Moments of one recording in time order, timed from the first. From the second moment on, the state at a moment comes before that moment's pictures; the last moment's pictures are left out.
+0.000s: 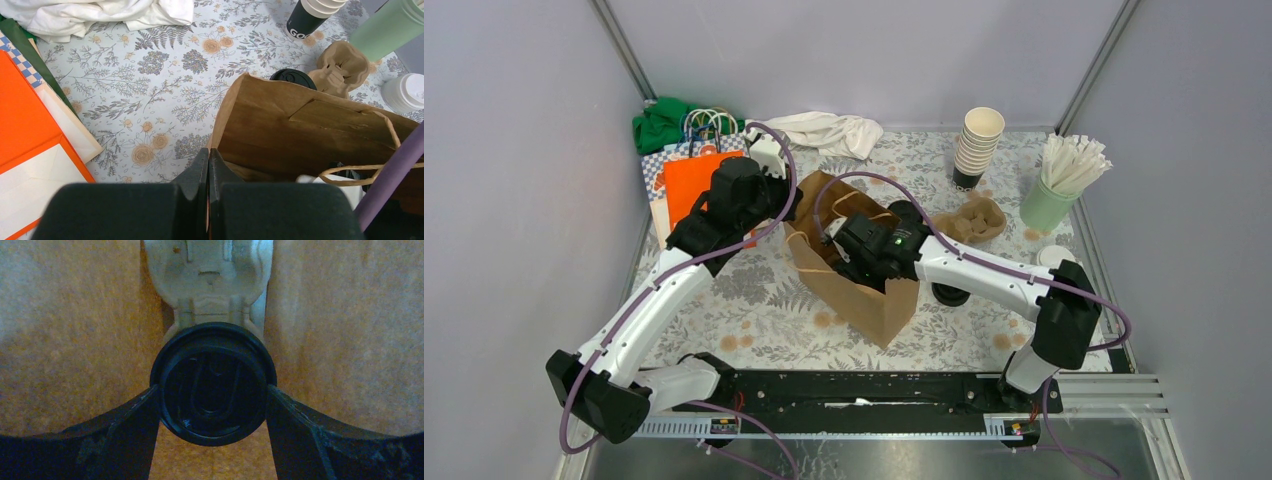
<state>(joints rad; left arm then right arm) -0.50 1.13 1.17 -0.42 0.00 -0.21 1.02 1.64 1.37 -0.91 0.09 0.11</state>
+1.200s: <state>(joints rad) -0.50 1.15 1.18 -0.42 0.02 -0.19 1.02 1.74 1.52 -1.10 0.12 0.12</state>
